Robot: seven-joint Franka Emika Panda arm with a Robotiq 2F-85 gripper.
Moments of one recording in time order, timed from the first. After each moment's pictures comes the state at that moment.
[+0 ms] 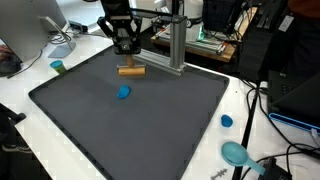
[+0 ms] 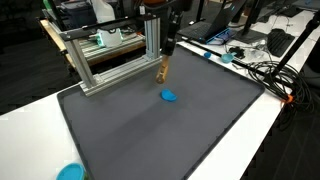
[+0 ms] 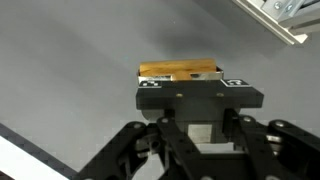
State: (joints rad) arm 0.01 0.23 0.04 -1.88 -0.18 2.00 -0.46
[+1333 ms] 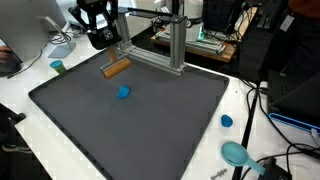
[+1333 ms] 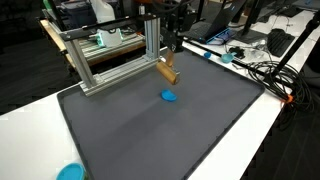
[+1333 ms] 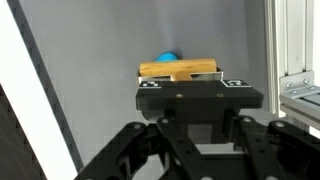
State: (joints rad) arm -0.07 0.28 0.04 -1.71 -0.11 1.95 -1.33
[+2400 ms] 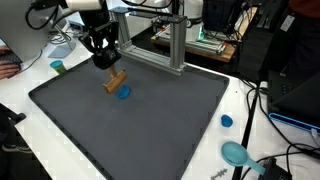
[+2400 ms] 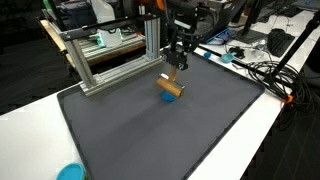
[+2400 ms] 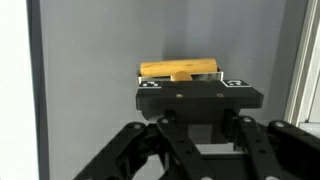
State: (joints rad) arm -0.06 0.38 0.06 -1.73 -0.22 2.09 -1.51
